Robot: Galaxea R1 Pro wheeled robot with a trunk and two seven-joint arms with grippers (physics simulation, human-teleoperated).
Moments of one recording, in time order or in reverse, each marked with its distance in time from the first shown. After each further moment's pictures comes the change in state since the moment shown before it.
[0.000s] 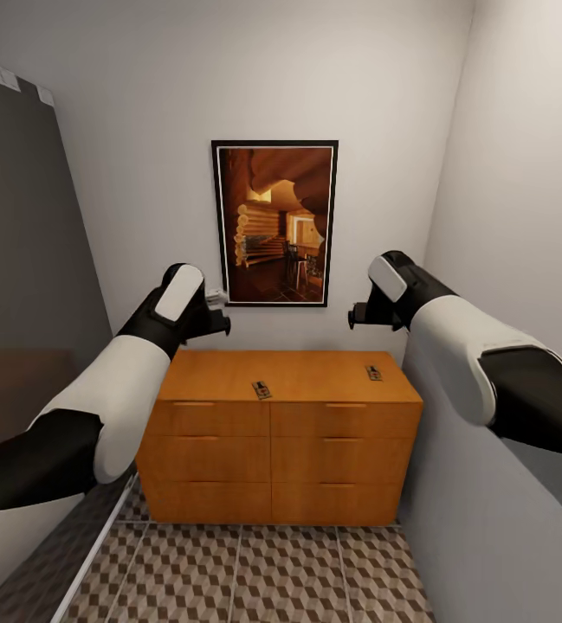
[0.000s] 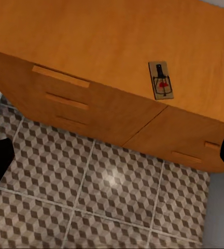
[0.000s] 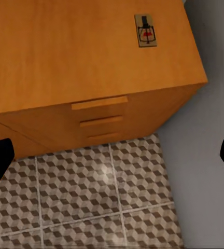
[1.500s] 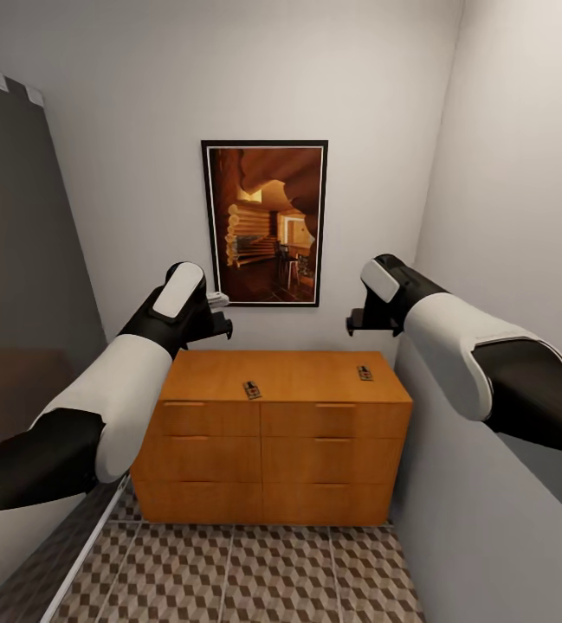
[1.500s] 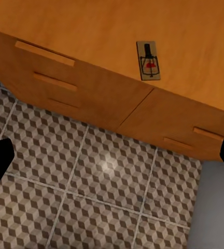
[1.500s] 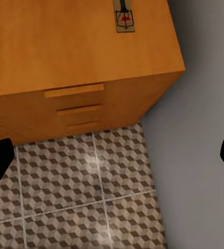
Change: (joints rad) left arm -0.004 -0.009 -0.005 -0.001 0.143 -0.002 0.141; right arm -0.027 0.024 0.015 0.085 -0.011 0.000 -0.046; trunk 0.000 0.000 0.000
